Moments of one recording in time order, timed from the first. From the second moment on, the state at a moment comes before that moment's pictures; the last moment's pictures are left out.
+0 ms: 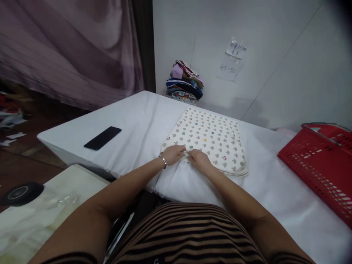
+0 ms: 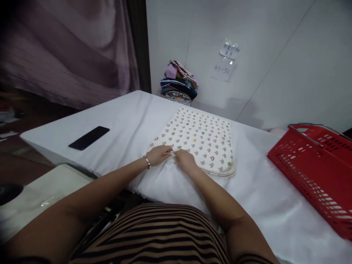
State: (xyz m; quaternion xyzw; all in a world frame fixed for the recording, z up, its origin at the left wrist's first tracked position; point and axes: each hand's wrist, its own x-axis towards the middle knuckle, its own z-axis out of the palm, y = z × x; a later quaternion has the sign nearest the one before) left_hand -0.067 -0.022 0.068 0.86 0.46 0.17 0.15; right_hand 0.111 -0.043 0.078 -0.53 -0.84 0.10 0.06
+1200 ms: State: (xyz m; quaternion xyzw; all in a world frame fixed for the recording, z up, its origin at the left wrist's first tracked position) left_hand -0.122 -0.041 0.057 0.76 0.56 0.33 0.04; right_hand 0.124 -0.040 0.052 -0.49 -0.85 0.14 0.14
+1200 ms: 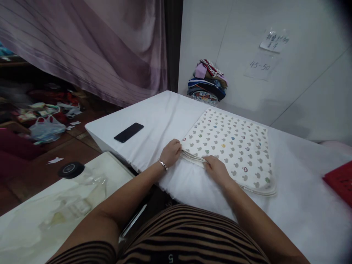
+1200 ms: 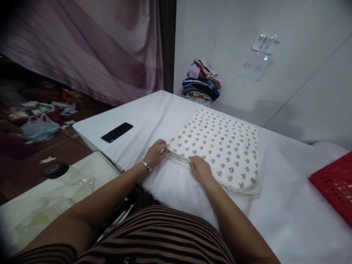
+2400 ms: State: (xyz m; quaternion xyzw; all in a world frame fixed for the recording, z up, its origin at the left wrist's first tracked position) left_hand -0.127 -0.050 0.052 0.77 0.62 0.17 0.00; right_hand 0.121 -0.043 0.056 -0.49 -0.86 0.12 0.12
